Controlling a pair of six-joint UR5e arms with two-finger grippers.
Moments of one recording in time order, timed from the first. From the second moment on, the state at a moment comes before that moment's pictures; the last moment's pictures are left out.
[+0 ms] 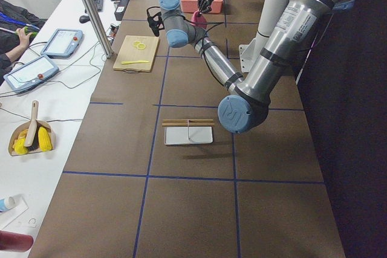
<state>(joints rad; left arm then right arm) -1.04 -2.03 -1.88 -2.05 -2.47 -1.73 0.41 -1.16 2.23 -1.66 1.47 0.74</state>
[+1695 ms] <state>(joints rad) -1.26 -1.64 -2.16 -1.38 -2.25 -0.56 0.58 -1.11 2.03 -1.91 2.18 1.03</state>
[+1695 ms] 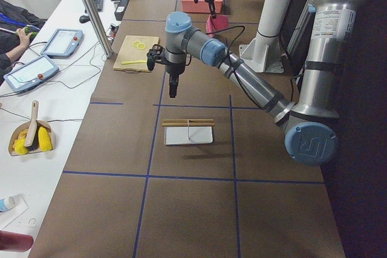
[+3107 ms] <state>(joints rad) -1.32 -1.53 -1.99 -1.40 -2.25 -0.21 0.83 -1.12 1.64 -1.65 2.18 1.06</state>
